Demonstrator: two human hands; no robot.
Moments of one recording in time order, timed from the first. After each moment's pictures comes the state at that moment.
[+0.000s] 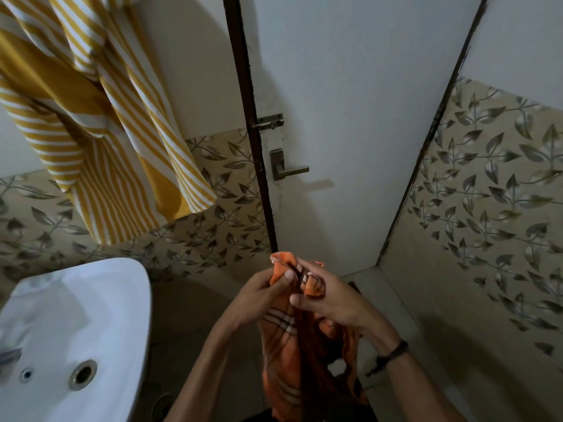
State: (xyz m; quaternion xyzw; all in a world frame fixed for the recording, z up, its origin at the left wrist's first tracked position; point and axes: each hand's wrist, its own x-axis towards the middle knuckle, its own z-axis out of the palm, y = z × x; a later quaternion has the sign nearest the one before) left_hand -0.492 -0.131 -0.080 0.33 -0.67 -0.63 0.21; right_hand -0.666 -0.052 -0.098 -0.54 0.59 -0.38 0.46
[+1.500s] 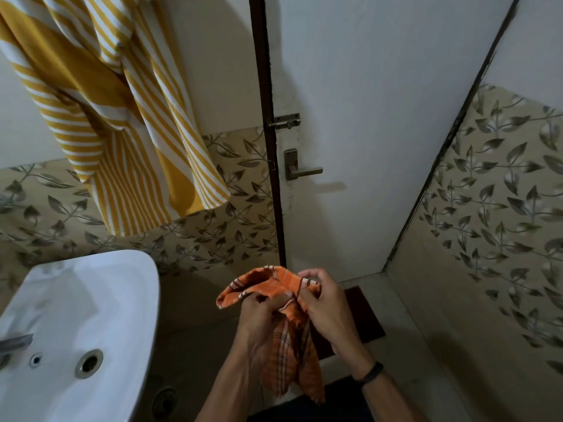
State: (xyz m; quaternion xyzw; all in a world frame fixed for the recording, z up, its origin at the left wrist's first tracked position) left_hand -0.483 -0.104 -0.109 0.49 -0.31 -0.73 0.35; right_hand -0.611 -0.056 -0.098 -0.38 0.70 -0.48 0.38
